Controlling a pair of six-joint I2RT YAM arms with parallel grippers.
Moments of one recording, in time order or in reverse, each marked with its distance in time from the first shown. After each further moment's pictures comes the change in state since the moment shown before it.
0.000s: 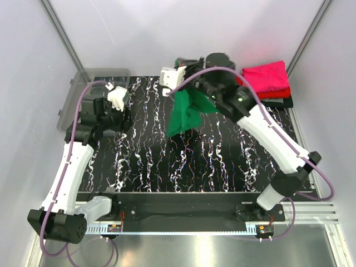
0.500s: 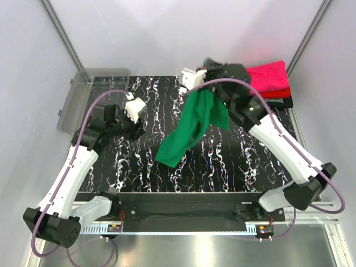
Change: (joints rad) left arm -0.149 -0.031 -0.044 0.009 0.138 0.149; right arm -0.083 -0.177 -0.250 0.160 0.216 -0.098
